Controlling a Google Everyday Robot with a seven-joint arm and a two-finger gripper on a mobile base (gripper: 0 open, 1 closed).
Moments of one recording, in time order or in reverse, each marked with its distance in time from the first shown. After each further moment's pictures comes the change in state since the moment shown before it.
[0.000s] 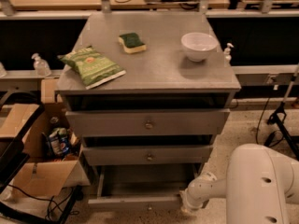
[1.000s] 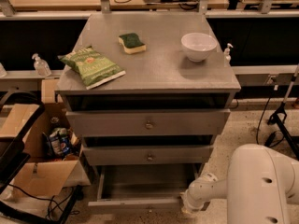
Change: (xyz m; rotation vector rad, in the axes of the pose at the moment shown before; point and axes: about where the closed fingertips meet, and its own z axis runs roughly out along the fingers) arm 0.000 0.000 -0.001 0.000 0.000 0.000
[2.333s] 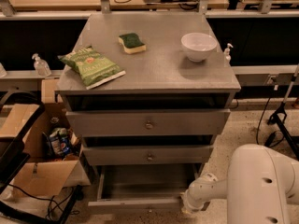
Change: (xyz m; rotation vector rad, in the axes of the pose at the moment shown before) arm 0.000 0.000 0.000 0.000 0.000 0.000
